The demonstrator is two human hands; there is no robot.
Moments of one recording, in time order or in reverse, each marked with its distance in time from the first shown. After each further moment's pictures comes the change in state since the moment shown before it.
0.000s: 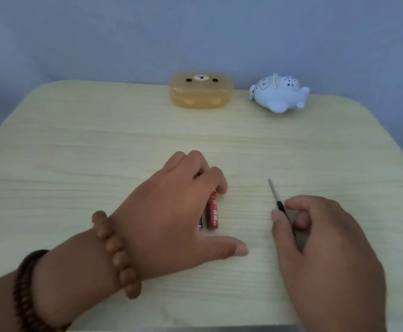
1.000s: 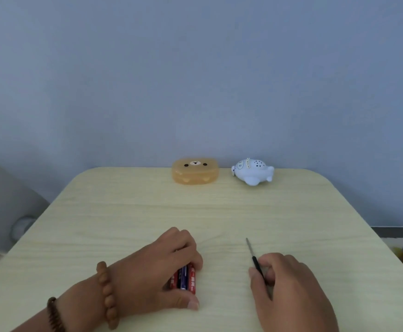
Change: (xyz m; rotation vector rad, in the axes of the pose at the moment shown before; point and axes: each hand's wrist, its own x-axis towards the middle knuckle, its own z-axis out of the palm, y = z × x) left_hand -0.014 -0.025 -0.007 -0.033 -0.125 0.218; right_hand 0.008 0.003 -0.013 0.028 -0.215 -0.045
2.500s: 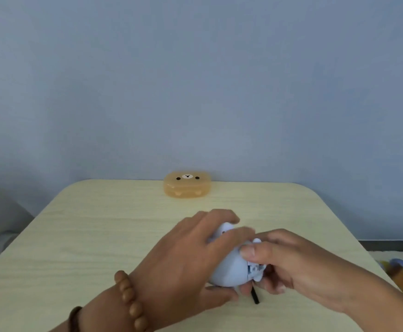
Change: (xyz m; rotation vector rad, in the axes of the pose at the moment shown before) left_hand 0.047 0.061 -0.026 0.181 0.324 0.064; right_hand 0.083 0.006 -0.070 0.820 -0.946 -0.112
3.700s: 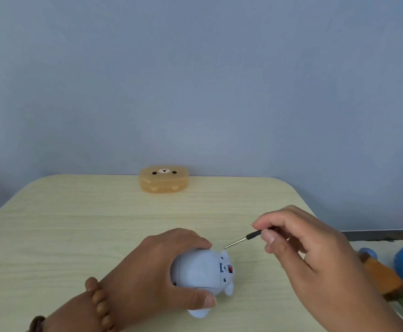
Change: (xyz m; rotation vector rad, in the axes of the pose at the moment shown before) left_hand -0.009 -0.015 0.036 -0.423 -0.108 -0.265; right_hand -0.049 0.015 0.001 -0.748 0.797 -0.456
